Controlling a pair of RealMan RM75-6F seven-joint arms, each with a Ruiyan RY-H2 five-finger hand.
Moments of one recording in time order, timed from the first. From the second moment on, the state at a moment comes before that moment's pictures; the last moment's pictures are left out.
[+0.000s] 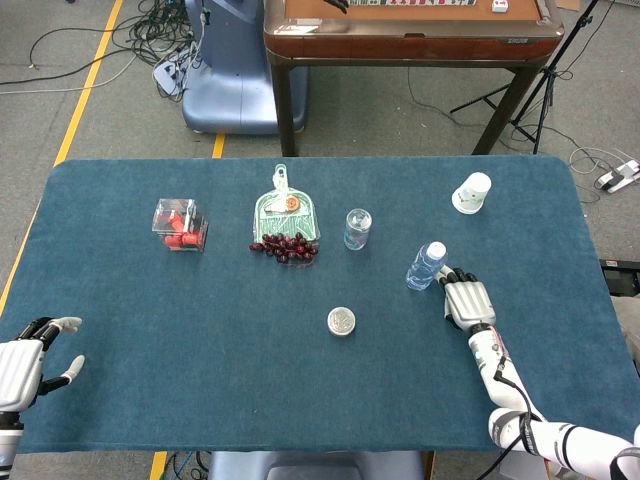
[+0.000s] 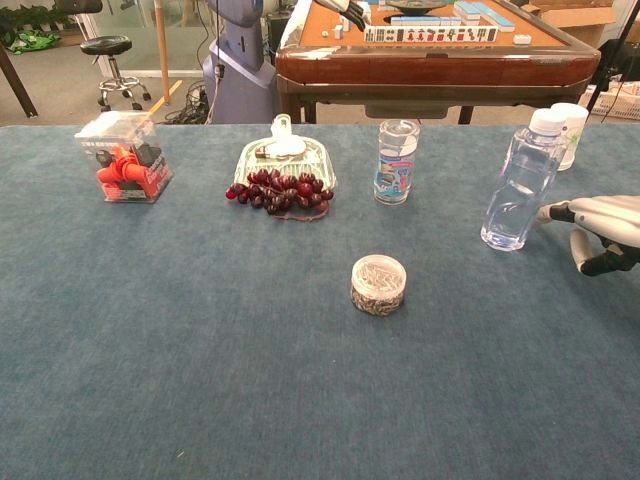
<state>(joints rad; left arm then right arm) -0.10 -1.13 -0.04 -1.58 1.49 1.47 -0.03 0.56 -1.51 0.12 -1.39 -0.89 0.95 -0.49</state>
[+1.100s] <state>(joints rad) -0.10 -1.12 -0.04 -1.59 1.48 1.46 -0.03 0.65 -1.59 0.13 -1.44 -0.86 0.96 -0.57</state>
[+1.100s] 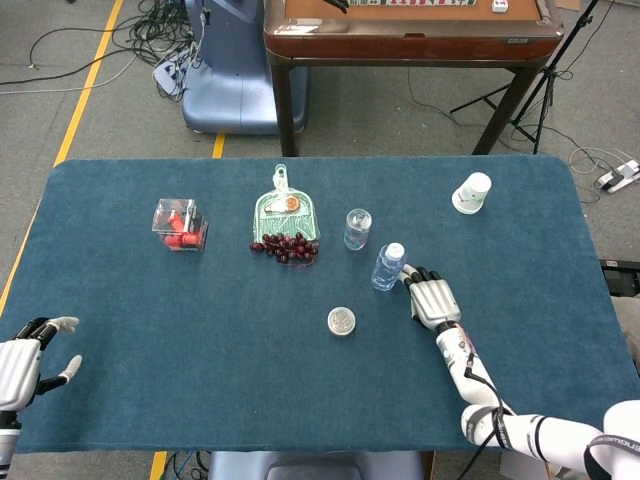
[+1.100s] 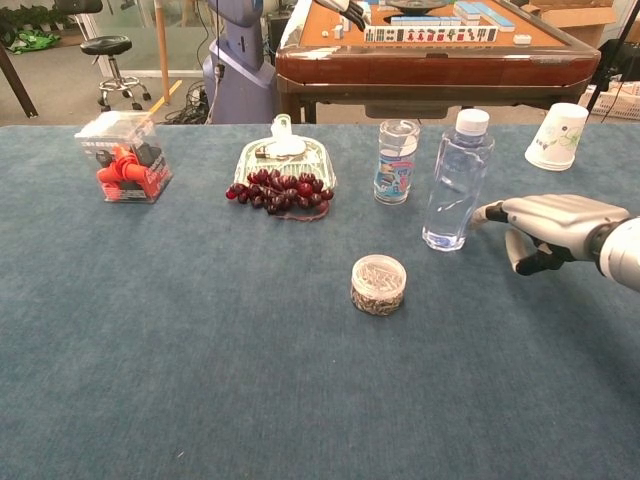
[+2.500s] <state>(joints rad) -0.09 -1.11 -0.04 -1.60 1.47 1.46 -0.04 0.73 -1.66 0.14 -1.46 -0.82 0.97 -0.61</state>
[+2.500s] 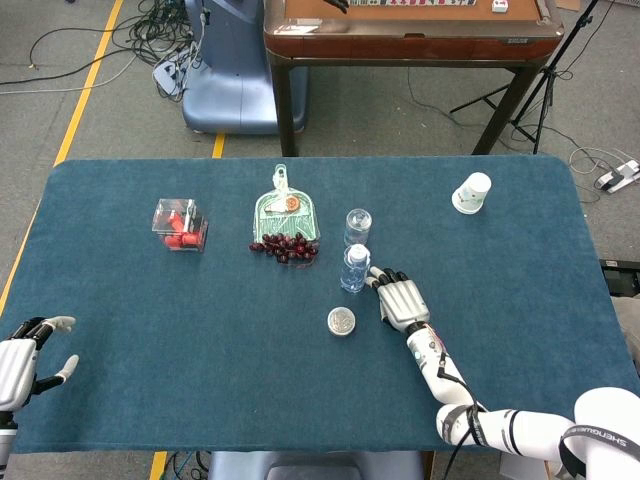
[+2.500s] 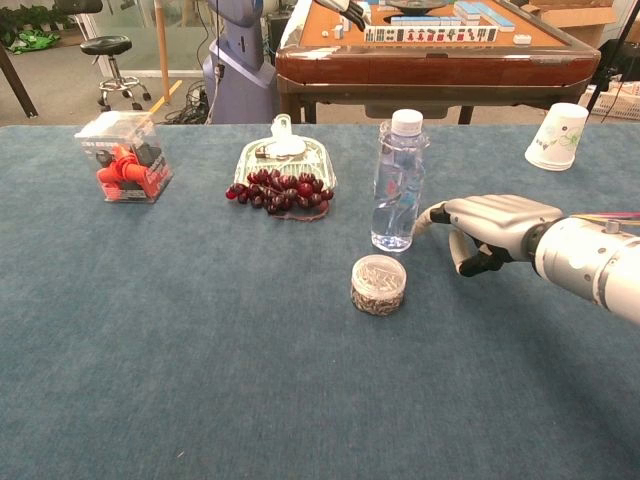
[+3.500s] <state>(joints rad) -0.10 -1.11 -0.04 -1.61 1.48 1.46 -0.01 0.65 -1.34 0.05 -1.83 -0.92 1.13 -0.64</state>
